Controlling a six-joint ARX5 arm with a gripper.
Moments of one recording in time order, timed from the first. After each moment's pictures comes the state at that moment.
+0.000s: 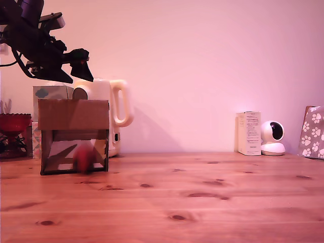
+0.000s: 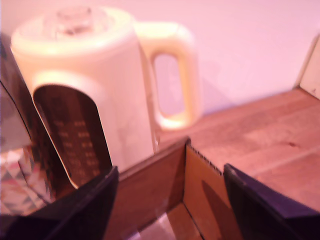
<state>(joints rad) -0.11 1.80 1.37 0.09 0.25 0.06</state>
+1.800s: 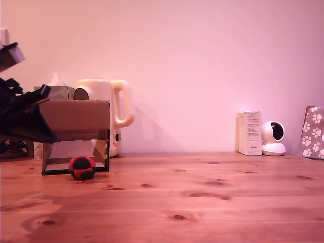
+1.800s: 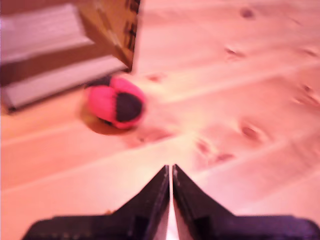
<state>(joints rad) -0.18 1.37 0.53 0.28 0.31 -0.08</state>
